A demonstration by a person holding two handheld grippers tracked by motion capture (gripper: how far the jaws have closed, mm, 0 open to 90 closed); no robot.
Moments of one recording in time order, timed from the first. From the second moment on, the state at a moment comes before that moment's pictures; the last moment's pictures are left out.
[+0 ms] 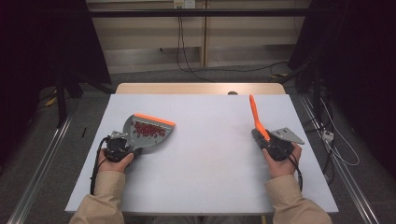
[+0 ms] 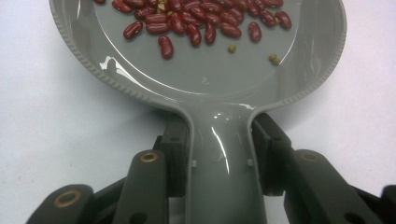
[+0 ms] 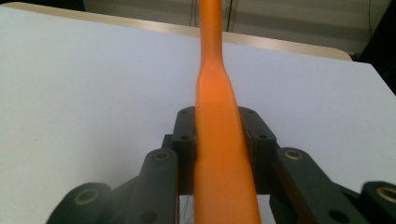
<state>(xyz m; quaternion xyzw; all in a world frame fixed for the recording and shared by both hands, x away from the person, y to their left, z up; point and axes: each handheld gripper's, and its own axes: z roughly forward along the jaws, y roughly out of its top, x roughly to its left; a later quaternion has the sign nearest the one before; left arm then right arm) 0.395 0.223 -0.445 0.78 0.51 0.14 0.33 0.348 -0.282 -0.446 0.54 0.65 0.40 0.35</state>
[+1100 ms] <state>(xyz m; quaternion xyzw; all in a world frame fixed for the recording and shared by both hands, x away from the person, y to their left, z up) 0.357 0.209 -0.427 0.77 0.42 0.12 0.48 0.322 -0.261 -0.439 0.48 0.67 0.51 0.23</state>
